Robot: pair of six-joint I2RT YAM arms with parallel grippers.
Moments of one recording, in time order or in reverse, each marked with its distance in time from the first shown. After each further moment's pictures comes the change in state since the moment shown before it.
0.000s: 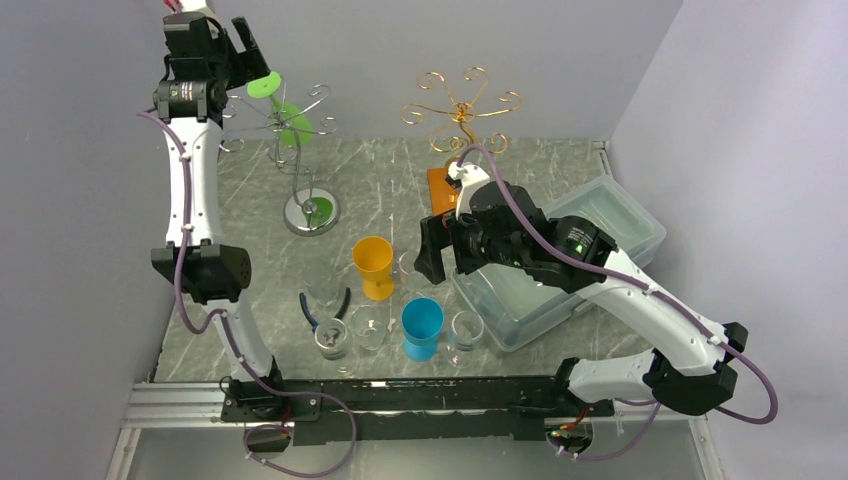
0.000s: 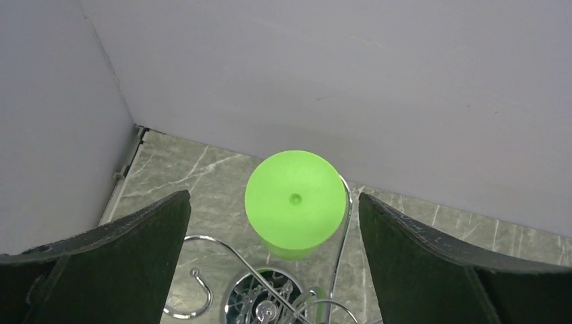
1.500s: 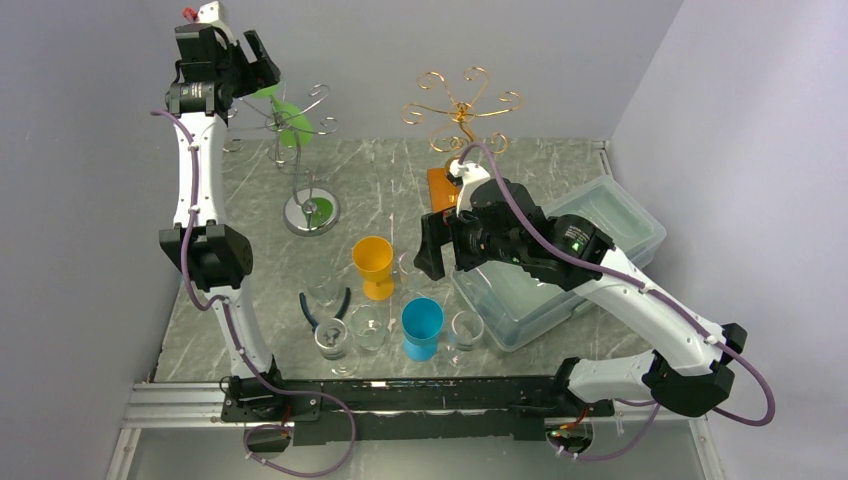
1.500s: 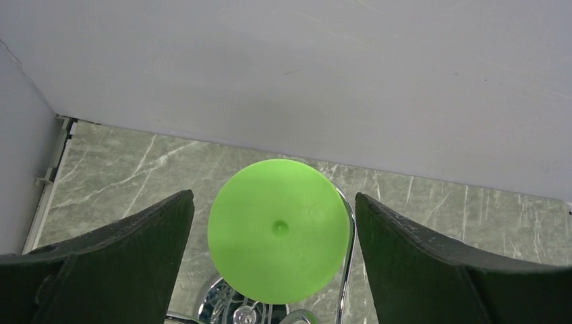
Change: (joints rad) left arm 0.041 0.143 0.010 0.060 0.220 -0.034; right arm -0.034 0.000 -0.028 0.032 -0.028 0.006
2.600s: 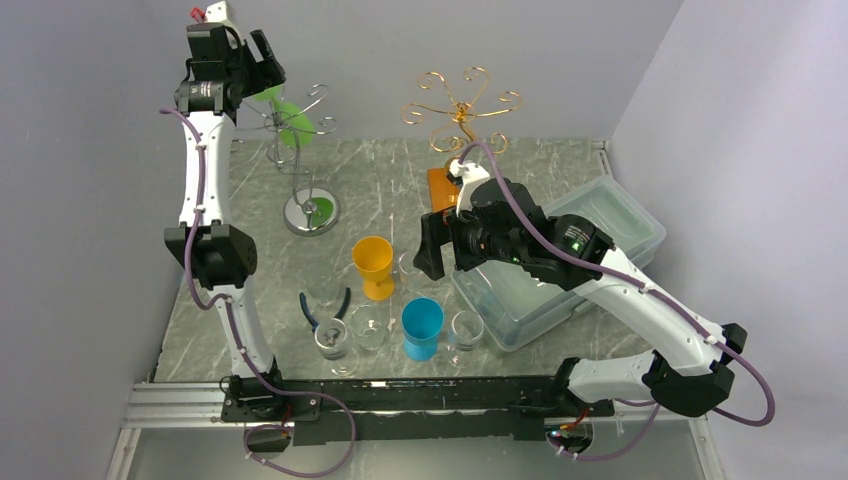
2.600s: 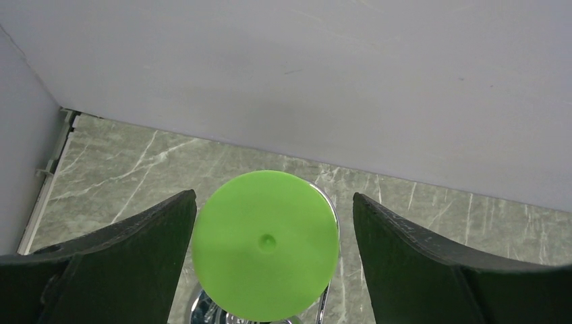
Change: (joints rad) left arm -0.034 0.013 0.021 -0.018 -0.066 -0.021; right arm -0.002 0.000 0.000 0.004 -0.005 0.003
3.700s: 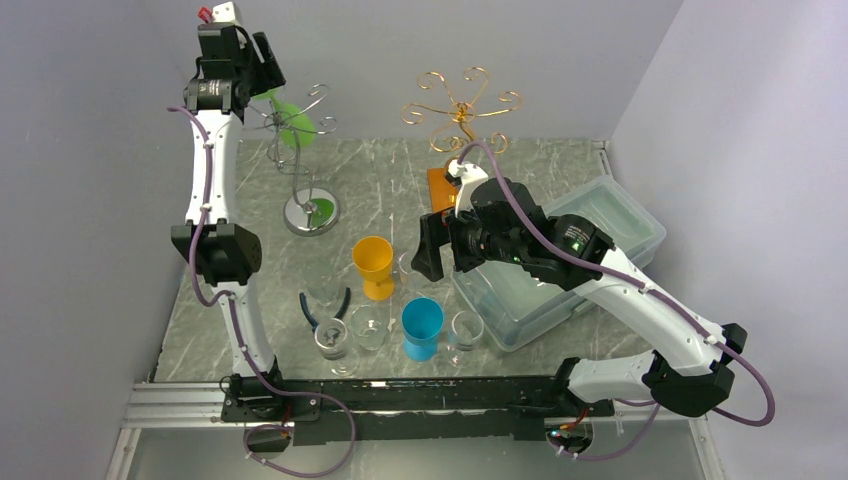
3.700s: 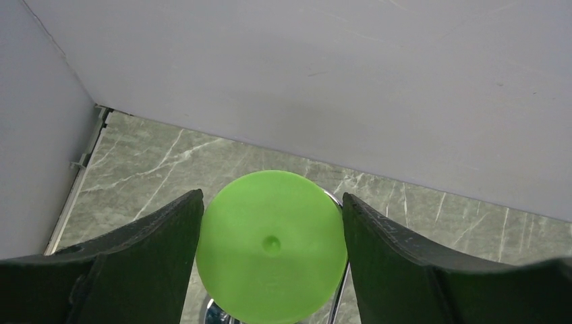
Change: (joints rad) left arm -0.034 0.038 0.058 -0.043 -0.135 0.033; right arm 0.000 0.000 0.000 0.007 -0.038 0.008
